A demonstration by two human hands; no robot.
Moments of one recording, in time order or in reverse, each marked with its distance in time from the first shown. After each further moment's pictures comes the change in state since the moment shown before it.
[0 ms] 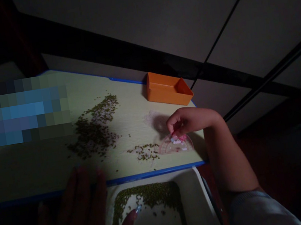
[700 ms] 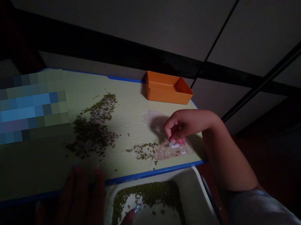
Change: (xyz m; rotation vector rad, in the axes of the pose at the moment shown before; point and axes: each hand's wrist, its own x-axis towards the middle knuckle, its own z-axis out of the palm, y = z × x) left_hand 0.003 0.004 -0.004 -0.002 -0.033 0.002; right_hand 0.004 -0.004 0.007 0.015 -0.105 0.012
